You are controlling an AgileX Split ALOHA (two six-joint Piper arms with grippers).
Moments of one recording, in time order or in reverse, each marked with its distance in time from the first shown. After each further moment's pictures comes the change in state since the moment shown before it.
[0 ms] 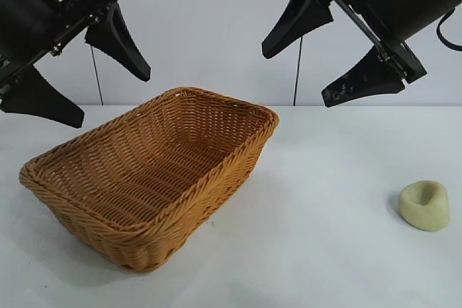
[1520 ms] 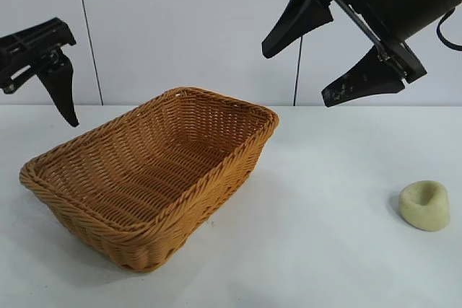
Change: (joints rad) left arm -0.196 0.023 0.137 0.741 -0.059 -1.403; right arm 0.000 0.000 0.000 0.000 -0.001 0.000
